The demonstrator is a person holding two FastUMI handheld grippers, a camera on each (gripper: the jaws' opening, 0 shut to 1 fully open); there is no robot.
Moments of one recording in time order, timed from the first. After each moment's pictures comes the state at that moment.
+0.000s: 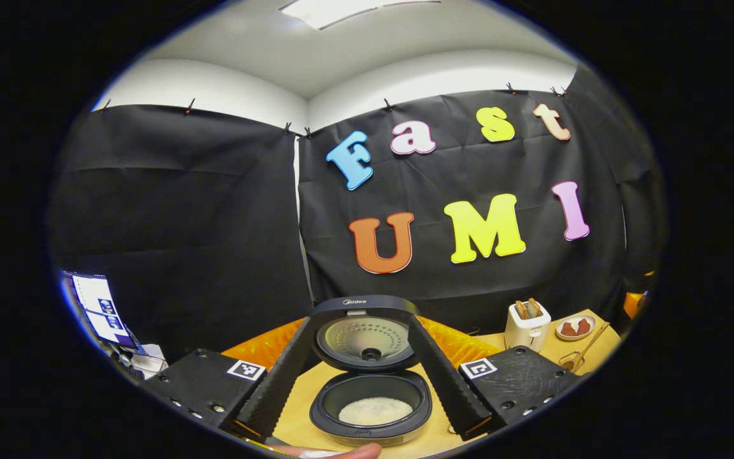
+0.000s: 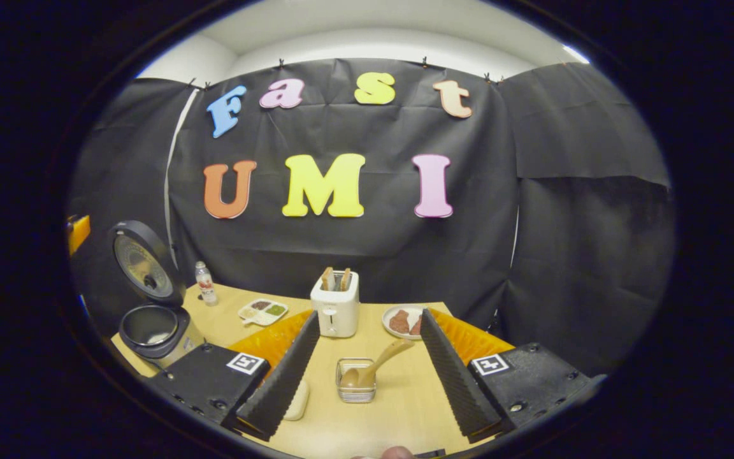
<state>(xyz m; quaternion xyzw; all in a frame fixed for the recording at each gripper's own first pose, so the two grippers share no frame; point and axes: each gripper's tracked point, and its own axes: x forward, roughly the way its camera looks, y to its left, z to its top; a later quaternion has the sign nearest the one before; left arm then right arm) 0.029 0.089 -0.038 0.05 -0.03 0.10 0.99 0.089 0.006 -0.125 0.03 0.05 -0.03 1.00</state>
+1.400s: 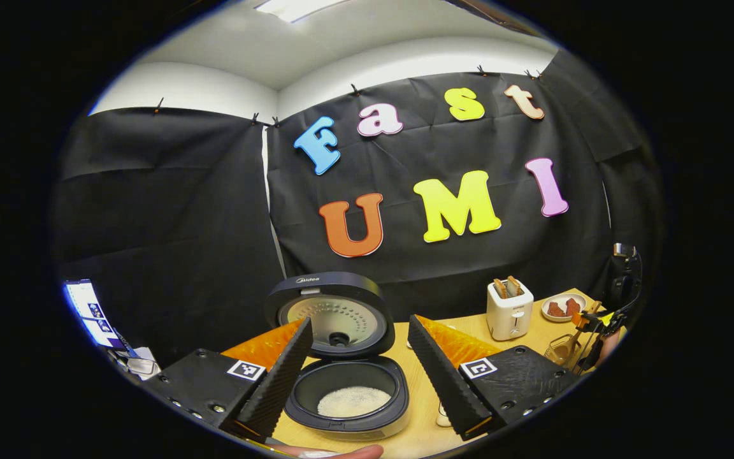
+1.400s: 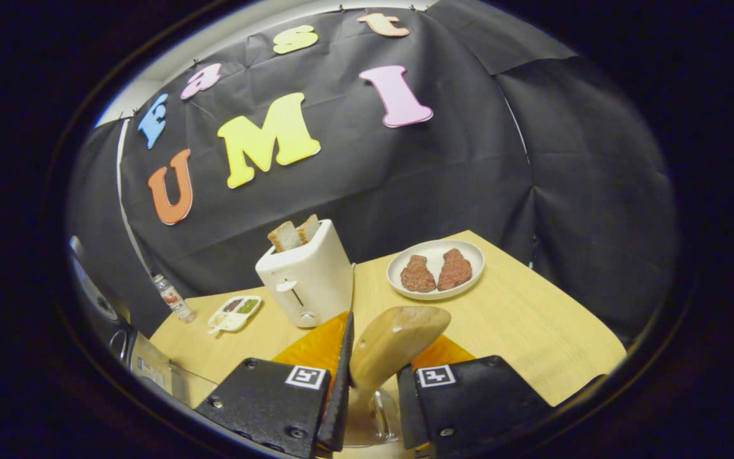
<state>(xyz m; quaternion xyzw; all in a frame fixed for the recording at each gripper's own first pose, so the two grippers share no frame) 0.047 0.047 -0.080 0.07 0.02 0.06 1.00 0.283 -0.013 -0.285 0.20 0.11 -0.01 0.97</state>
